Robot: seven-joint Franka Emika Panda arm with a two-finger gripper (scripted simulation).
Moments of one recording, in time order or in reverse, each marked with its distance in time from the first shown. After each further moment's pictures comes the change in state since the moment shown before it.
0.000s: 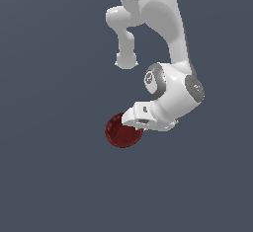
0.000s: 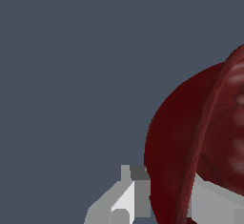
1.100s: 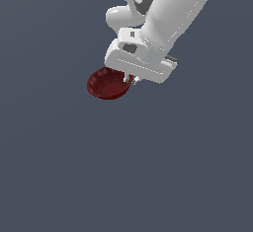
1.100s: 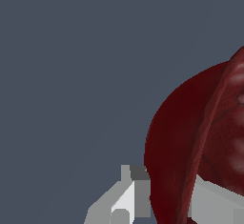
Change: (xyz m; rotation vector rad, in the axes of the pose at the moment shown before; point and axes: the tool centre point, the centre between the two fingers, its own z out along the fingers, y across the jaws) arm -0.100 0.112 -0.150 0.001 0.002 0.001
